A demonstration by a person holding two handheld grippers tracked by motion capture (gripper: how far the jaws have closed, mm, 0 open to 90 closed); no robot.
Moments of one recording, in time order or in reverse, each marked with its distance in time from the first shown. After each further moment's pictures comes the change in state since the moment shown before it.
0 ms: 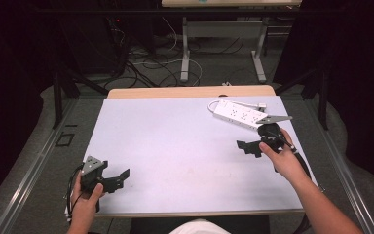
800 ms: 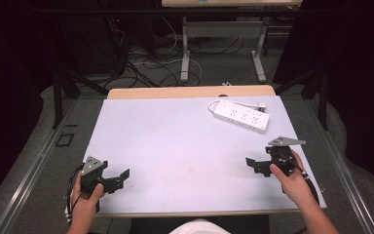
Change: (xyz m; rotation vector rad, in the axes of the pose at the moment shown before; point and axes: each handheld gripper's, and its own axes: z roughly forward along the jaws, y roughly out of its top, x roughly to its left) left arm -0.001 0.000 0.000 0.001 0.003 -0.001; right arm -0.002 -0.064 -0.018 -0.032 -0.017 0.056
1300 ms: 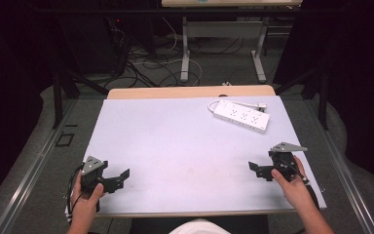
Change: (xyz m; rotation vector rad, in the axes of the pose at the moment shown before) left arm 0.001 0.000 0.001 0.000 0.002 0.002; right arm -0.005 -0.019 0.003 -0.003 -0.035 0.008
